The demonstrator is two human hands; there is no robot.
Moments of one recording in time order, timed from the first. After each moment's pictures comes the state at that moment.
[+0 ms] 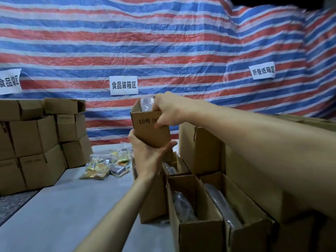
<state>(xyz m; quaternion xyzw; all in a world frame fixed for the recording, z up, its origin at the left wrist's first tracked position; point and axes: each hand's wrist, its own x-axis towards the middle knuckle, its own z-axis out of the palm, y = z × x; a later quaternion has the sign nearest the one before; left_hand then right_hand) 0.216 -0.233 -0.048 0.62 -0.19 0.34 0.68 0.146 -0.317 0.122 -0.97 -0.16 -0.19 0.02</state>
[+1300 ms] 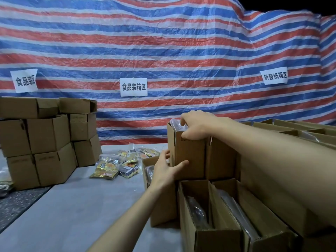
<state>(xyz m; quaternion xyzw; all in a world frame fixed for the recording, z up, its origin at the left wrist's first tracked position) 0.235 -0.227 -0.084 0.75 -0.23 0.11 0.60 0.180 -0.347 0.090 -0.99 -0.02 -0.15 -0.06</state>
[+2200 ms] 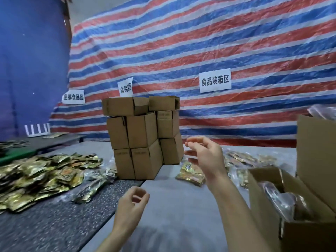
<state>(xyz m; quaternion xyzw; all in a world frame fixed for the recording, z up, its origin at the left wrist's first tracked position) 0.291 0.112 -0.189 0.83 0.10 0.29 0.47 0.316 -0.106 -0.054 -0.62 -0.15 -0.14 0.75</state>
